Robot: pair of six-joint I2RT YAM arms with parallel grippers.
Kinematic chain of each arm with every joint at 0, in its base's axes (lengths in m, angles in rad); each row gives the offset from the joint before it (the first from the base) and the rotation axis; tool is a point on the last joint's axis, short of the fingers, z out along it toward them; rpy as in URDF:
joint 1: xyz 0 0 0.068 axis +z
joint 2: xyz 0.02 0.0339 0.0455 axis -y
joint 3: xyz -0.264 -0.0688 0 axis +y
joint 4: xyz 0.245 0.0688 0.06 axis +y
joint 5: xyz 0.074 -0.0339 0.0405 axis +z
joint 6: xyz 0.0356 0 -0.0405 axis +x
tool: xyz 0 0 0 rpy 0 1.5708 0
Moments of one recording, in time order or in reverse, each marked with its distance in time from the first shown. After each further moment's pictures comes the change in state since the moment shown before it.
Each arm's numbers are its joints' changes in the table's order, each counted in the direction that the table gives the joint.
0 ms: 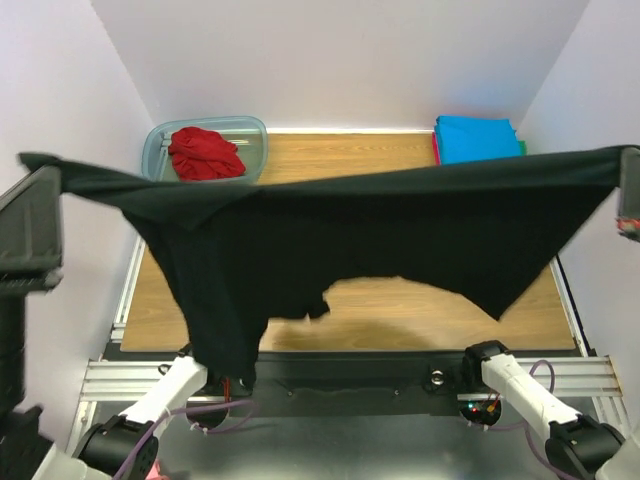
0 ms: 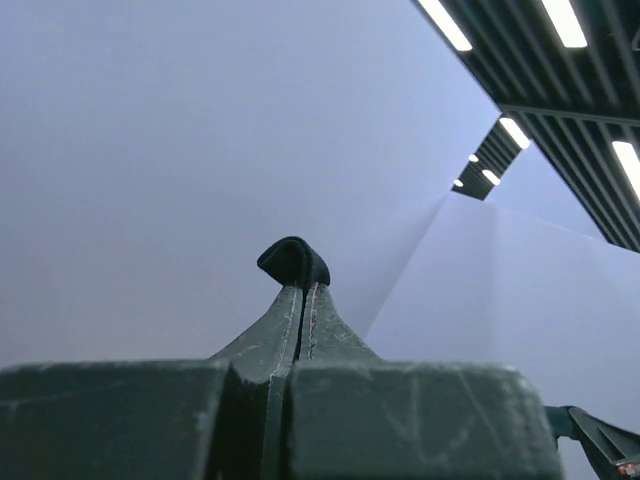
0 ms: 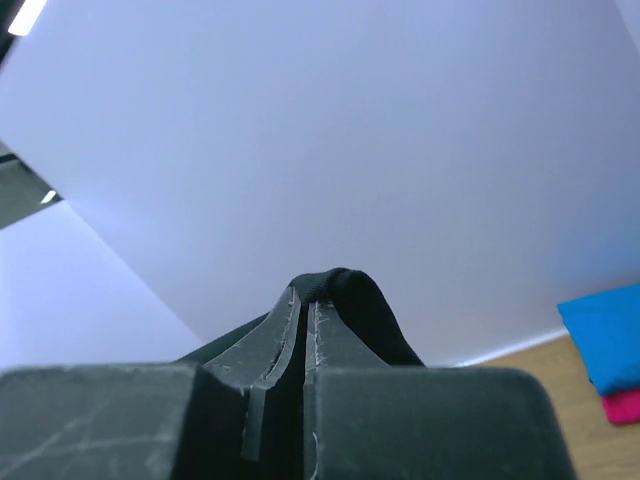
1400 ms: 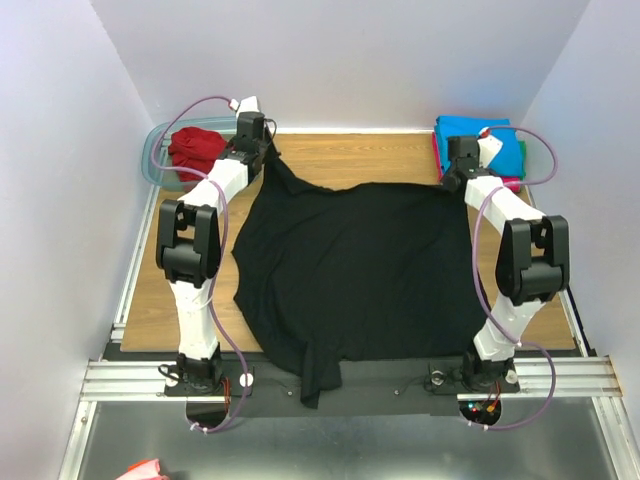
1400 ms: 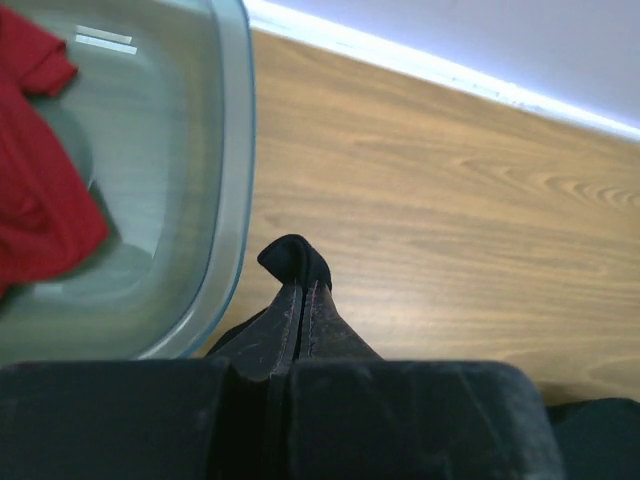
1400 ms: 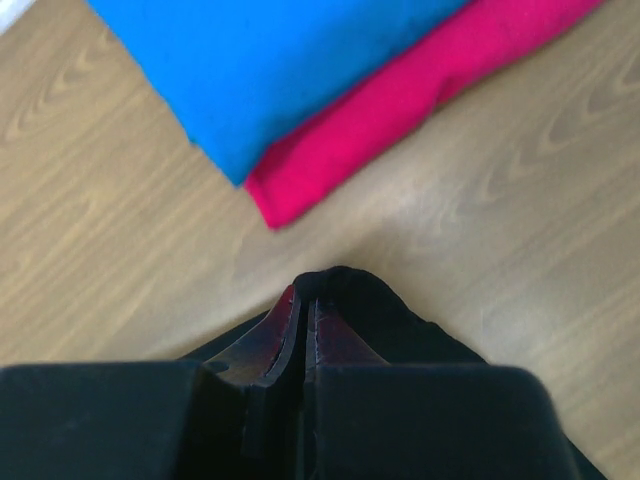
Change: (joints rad) left arm 0.000 -1.189 0.519 -0.577 0.059 0.187; right arm -0.135 -1.013 0.591 -0.397 -0.195 0.024
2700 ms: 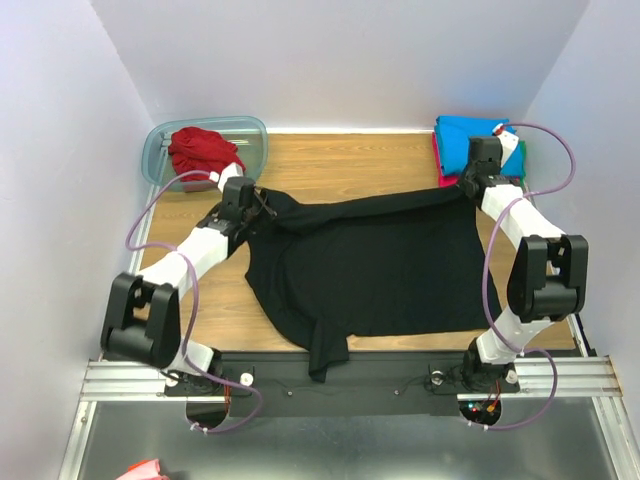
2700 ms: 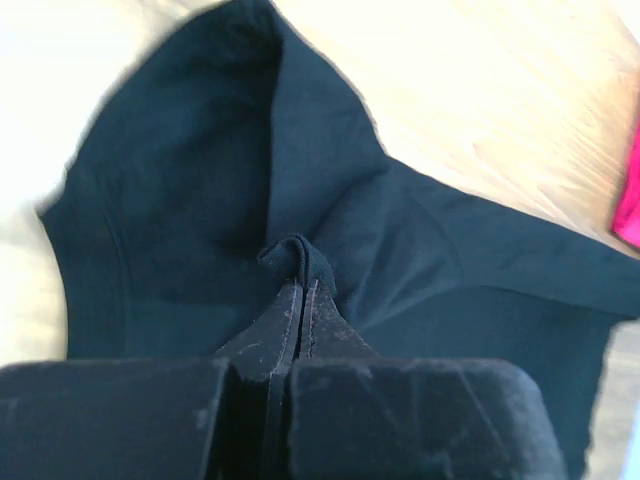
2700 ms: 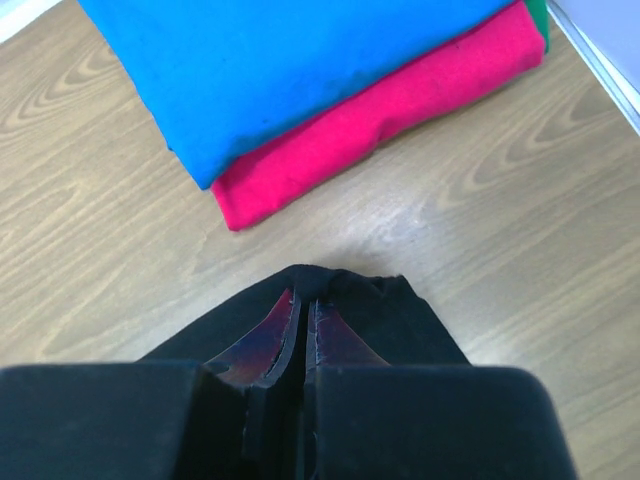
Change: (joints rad) left arm -0.072 0.578 0.735 -0.024 -0.031 -0.352; right arm -0.082 0.119 0.076 -0.057 0.082 -0.183
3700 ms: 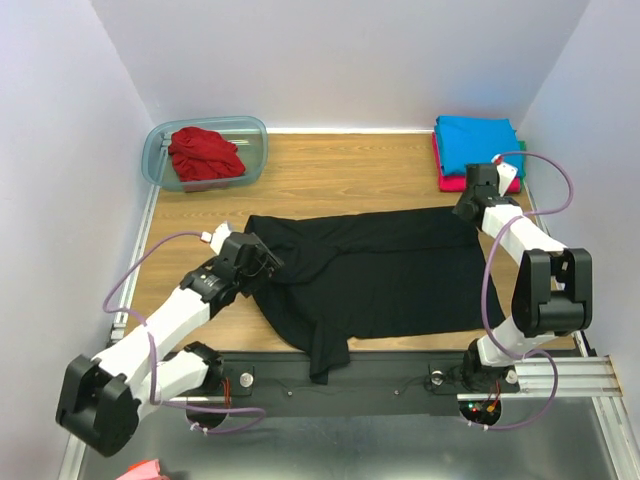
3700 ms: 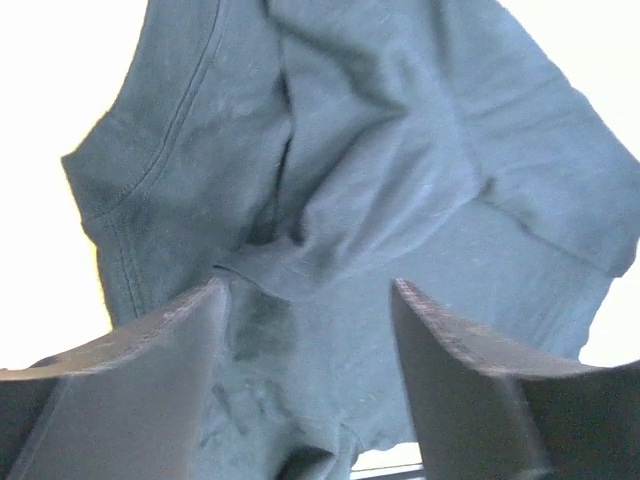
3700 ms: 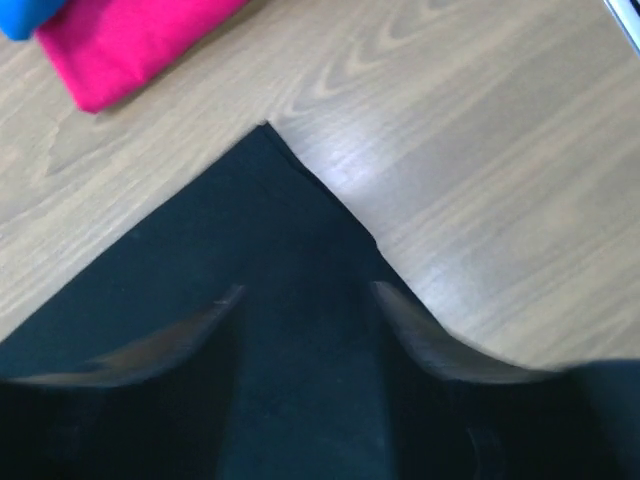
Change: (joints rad) left arm -0.216 0.494 0.350 0.328 0.089 -0.319; right arm 0.000 0.105 0.218 0.071 -0.037 0.039
